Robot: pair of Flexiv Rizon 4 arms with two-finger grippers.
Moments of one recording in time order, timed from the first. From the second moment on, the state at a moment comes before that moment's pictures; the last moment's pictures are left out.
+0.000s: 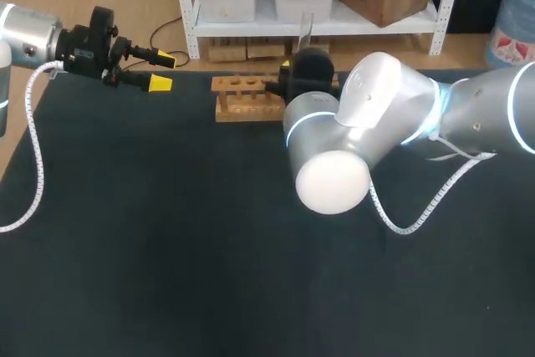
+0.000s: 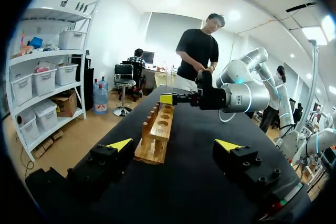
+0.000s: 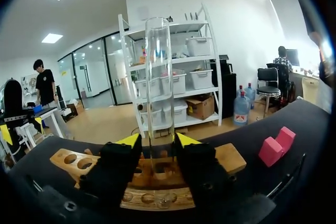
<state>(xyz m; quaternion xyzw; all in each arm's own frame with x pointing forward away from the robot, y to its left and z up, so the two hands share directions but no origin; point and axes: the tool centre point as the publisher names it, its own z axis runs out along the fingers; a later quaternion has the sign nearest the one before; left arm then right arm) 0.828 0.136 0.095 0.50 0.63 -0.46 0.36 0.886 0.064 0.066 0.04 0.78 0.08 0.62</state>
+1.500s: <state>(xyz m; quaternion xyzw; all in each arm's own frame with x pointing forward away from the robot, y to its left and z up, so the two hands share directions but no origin) 0.828 0.136 0.095 0.50 0.63 -0.46 0.36 0.881 0.085 0.111 0.02 0.77 0.06 0.63</state>
